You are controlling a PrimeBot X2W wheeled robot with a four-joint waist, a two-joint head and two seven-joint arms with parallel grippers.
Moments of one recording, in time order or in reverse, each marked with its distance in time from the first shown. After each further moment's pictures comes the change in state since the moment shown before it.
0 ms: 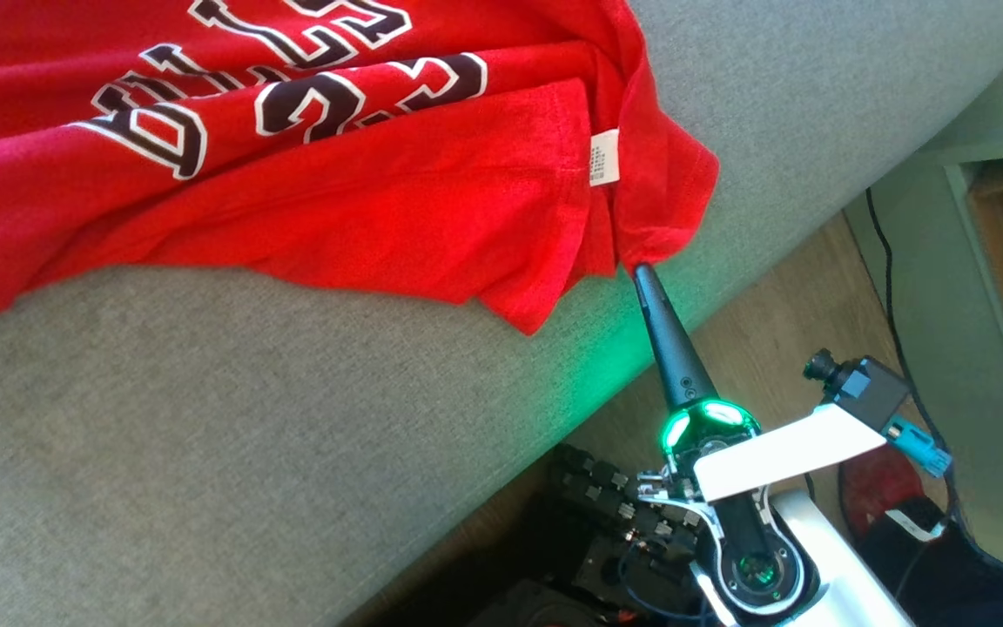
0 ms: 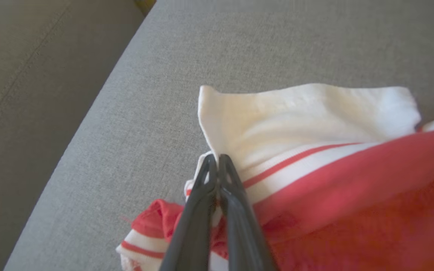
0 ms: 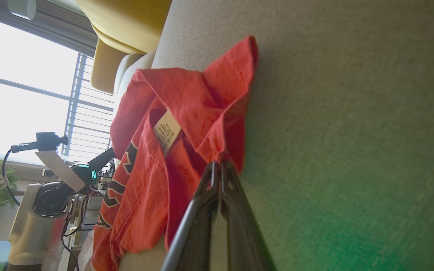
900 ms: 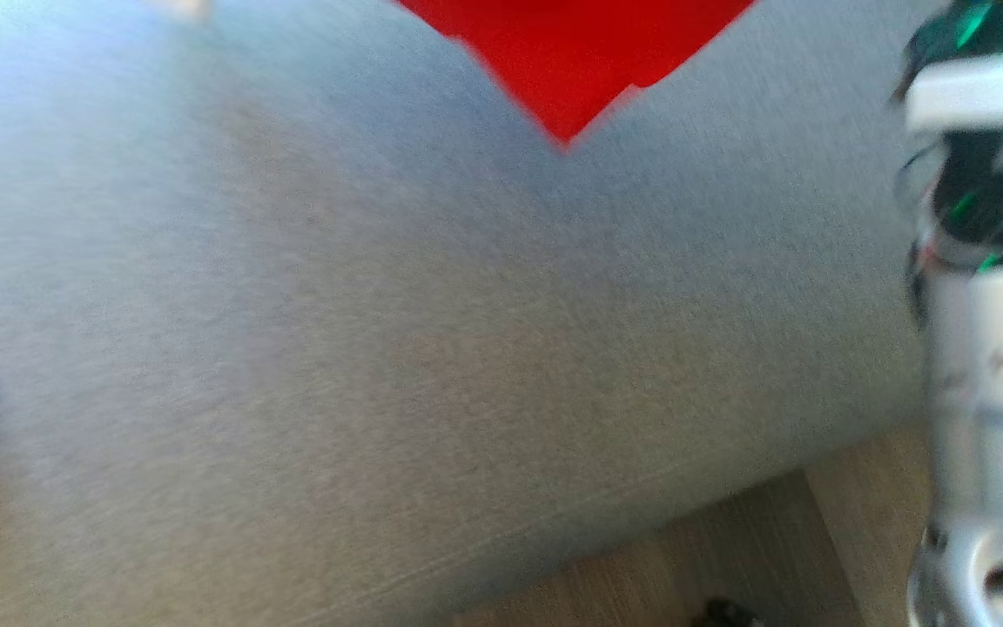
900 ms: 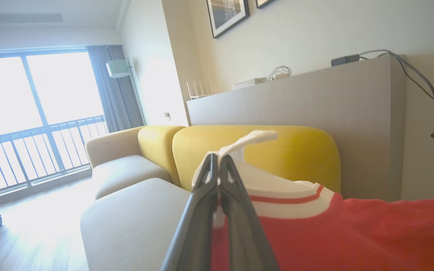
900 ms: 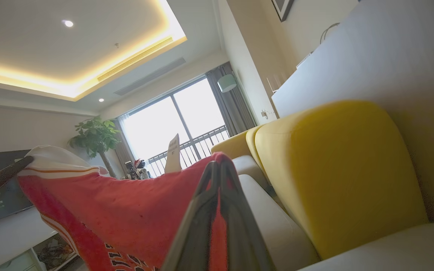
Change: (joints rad) left arm -0.103 -0.035 0.049 0.253 -0.232 -0.001 -0.870; right arm -0.539 -0.005 -0.466 0.096 -0.643 0.000 0.087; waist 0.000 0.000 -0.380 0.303
